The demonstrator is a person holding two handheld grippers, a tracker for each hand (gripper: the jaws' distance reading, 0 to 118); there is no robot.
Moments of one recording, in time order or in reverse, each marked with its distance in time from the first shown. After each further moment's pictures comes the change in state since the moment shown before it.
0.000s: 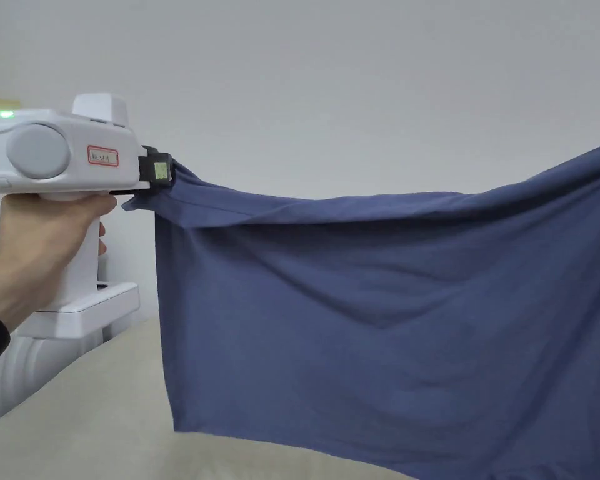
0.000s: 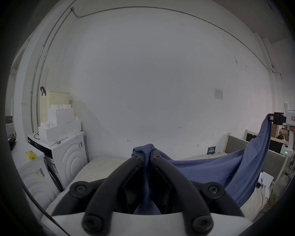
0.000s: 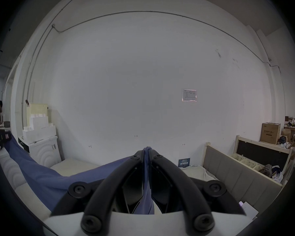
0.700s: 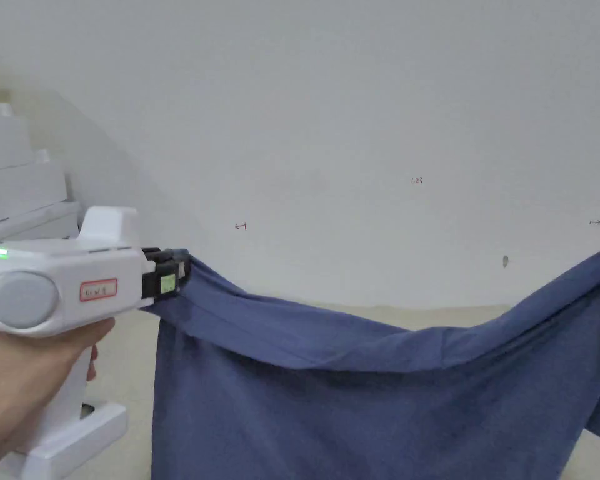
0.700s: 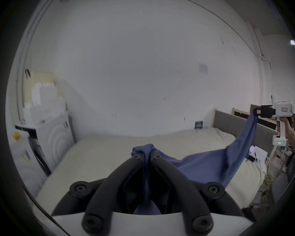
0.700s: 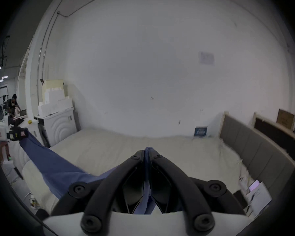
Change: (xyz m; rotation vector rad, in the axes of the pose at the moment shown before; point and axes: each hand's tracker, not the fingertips) left arm 0.048 -0.117 0.041 -0.117 -0.114 -0.061; right arm 0.019 -0.122 0.020 -0.152 0.152 0.014
